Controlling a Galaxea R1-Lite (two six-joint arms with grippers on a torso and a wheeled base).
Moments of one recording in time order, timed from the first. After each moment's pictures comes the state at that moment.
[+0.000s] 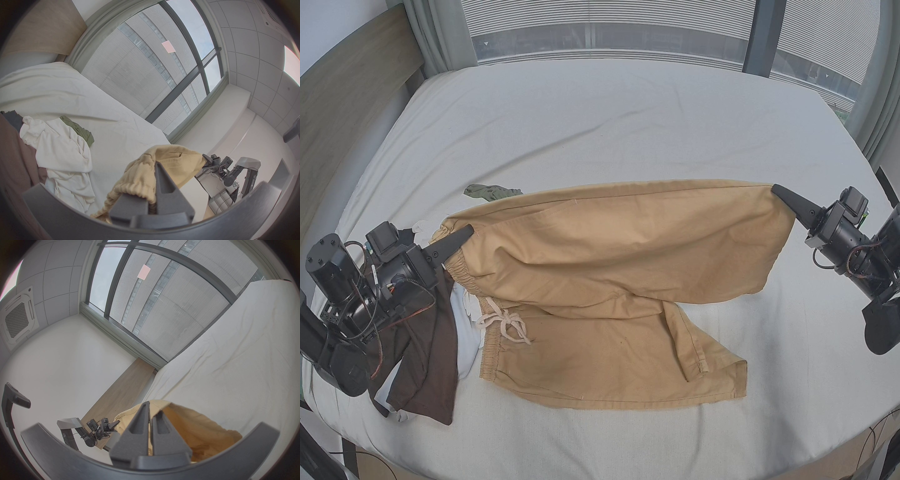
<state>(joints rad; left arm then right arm) -0.09 1.78 -0.44 -1.55 -0.61 -0.60 0.11 1.74 -0.57 -1.54 0.66 0.80</state>
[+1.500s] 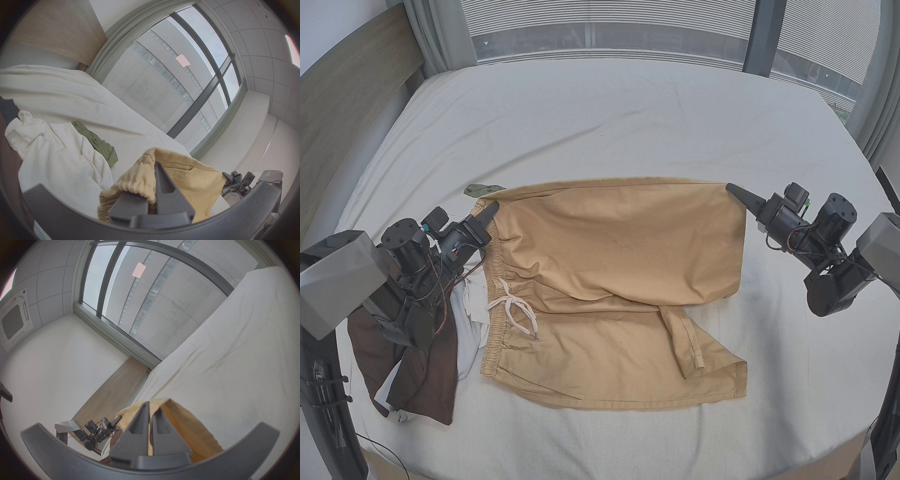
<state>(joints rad) -0.14 2.25 -0.95 -1.55 -0.29 -0.61 0.10 2.19 -1.06 -1.49 0.66 0.81</state>
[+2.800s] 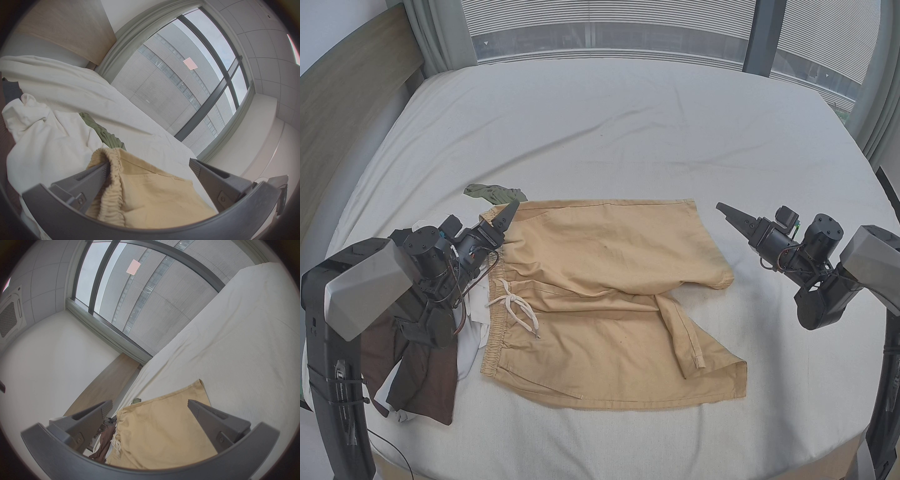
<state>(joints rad) -0.16 2.35 -1.04 -1.55 -0.19 -0.63 0.09 2.27 -0.98 -1.53 0.65 0.73</state>
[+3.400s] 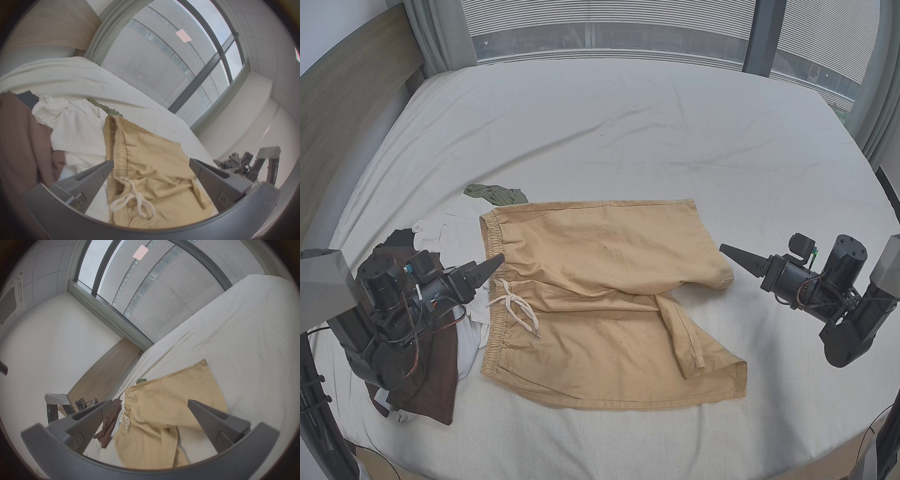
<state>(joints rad) -0.07 2.06 -0.49 -1.55 -0.49 -0.43 0.16 2.02 -0.55 -1.54 0.65 0.54</state>
